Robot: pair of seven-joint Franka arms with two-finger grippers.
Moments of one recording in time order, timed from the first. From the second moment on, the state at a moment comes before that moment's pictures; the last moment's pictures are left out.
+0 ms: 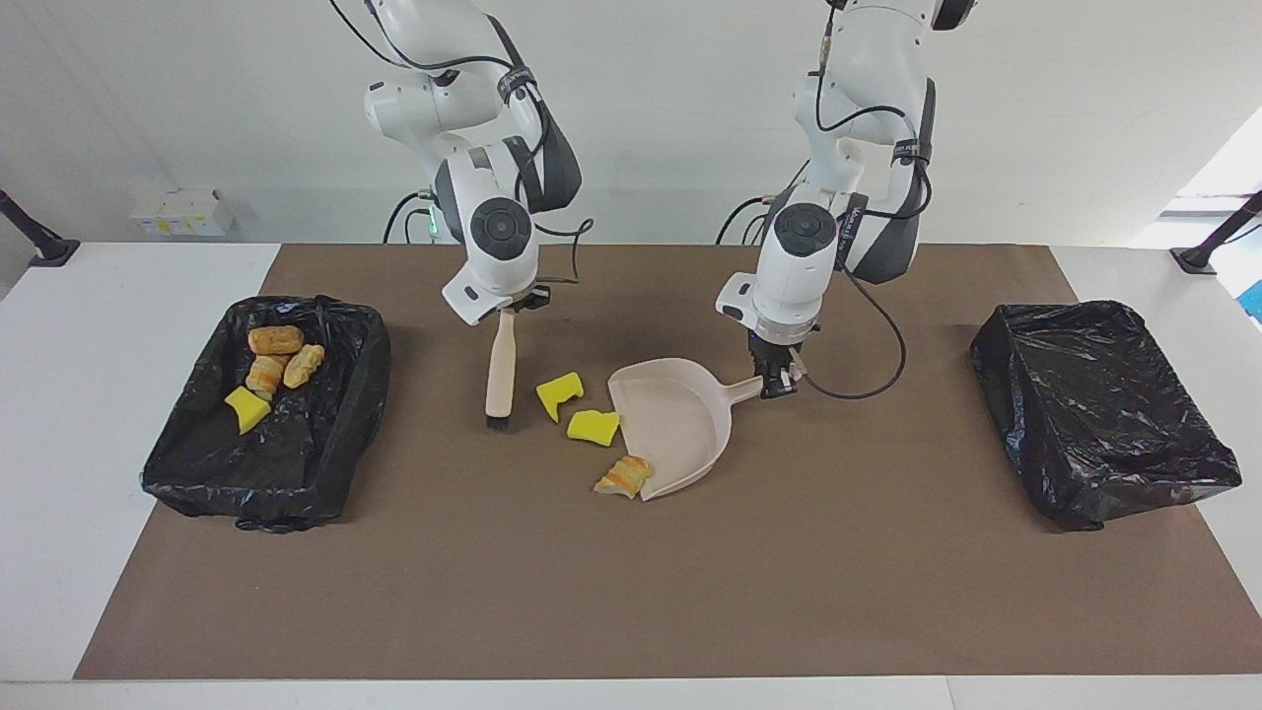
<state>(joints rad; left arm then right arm) -0.45 0.21 -0.04 -1.98 0.05 2.16 0.88 0.29 0.09 0.09 -2.13 0.02 1.77 0.40</state>
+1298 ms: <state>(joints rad) -0.46 0.21 -0.04 -1.98 0.06 2.16 0.85 0.44 0.14 0.08 -1.96 0.12 1.91 0.26</state>
